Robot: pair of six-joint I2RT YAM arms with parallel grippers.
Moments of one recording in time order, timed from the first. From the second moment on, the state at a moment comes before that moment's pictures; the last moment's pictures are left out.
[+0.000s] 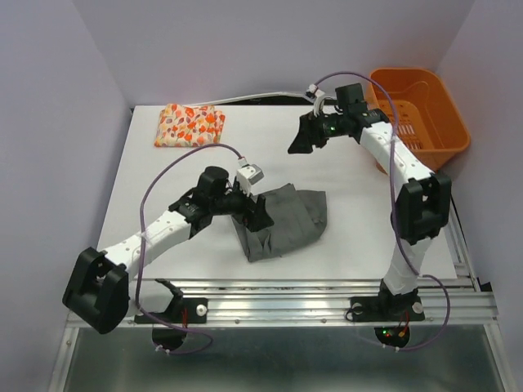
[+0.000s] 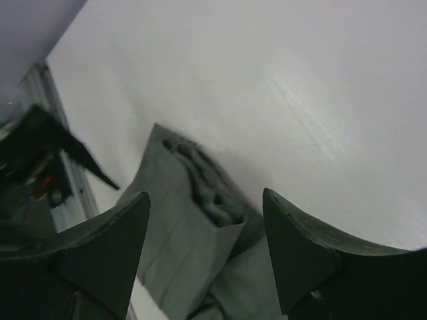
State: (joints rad) left arm -0.61 1.20 0.79 -0.15 0.50 -0.06; right arm 0.28 2.00 1.89 -0.66 -0.81 -0.10
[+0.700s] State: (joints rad) left arm -0.28 1.99 1.01 0.30 0.82 -0.51; right arm 0.29 2.11 1.25 -0.30 -1.06 0.20
